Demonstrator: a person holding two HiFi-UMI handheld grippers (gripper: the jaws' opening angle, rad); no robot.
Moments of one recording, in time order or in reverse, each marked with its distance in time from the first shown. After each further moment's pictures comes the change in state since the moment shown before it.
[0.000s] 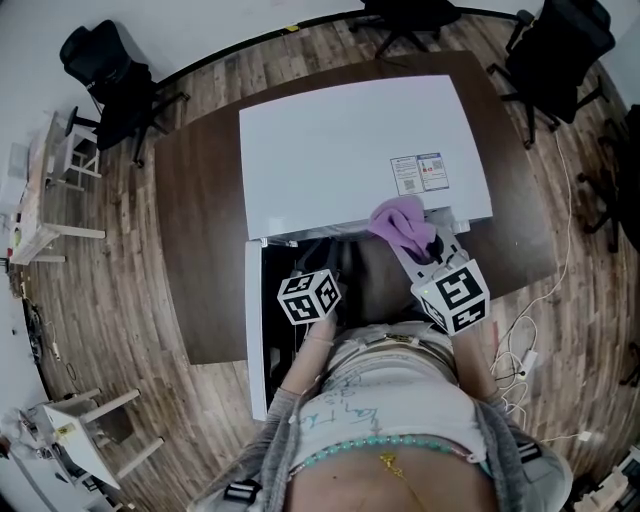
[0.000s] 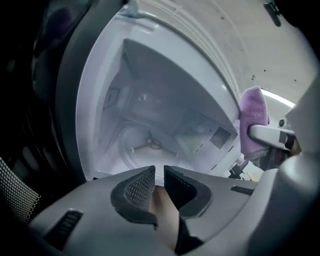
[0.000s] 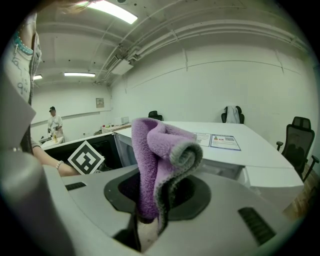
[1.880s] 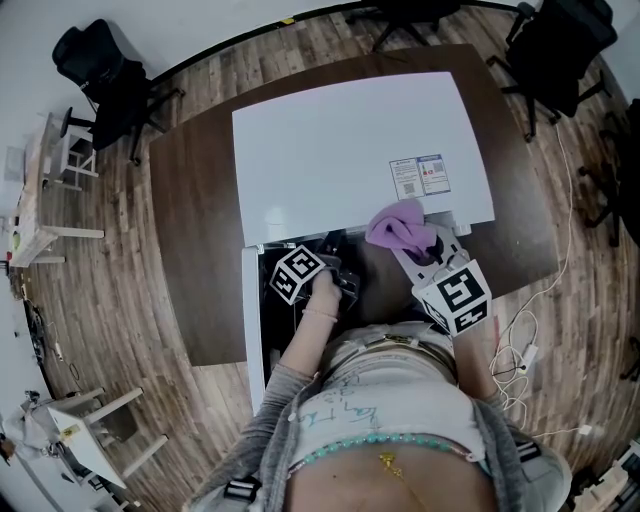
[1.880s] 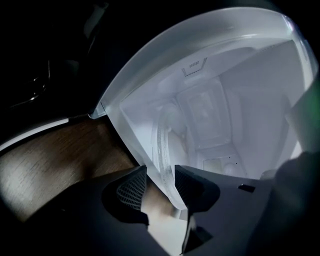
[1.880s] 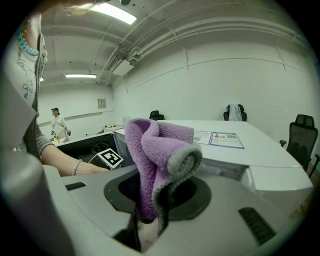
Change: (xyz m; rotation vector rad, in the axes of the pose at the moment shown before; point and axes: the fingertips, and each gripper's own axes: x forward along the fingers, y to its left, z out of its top) left arm 0.050 0.034 -0.036 -0.859 0.050 0.020; right arm 0.006 -0.005 -0.001 0.007 0.000 0.032
